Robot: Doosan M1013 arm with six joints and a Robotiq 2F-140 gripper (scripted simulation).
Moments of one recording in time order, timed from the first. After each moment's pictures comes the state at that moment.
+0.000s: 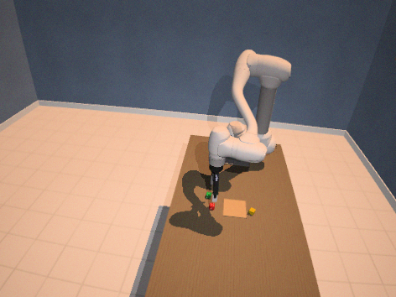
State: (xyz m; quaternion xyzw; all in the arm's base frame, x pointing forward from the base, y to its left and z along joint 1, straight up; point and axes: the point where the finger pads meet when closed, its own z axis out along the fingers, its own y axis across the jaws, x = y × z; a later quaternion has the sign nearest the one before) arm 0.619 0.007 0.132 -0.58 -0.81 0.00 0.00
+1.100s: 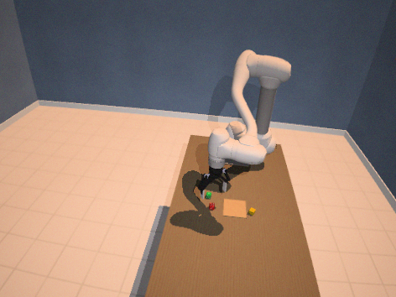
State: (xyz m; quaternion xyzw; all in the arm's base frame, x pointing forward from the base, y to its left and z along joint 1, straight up) arm 0.619 0.007 0.120 -0.92 -0.38 0.00 0.00
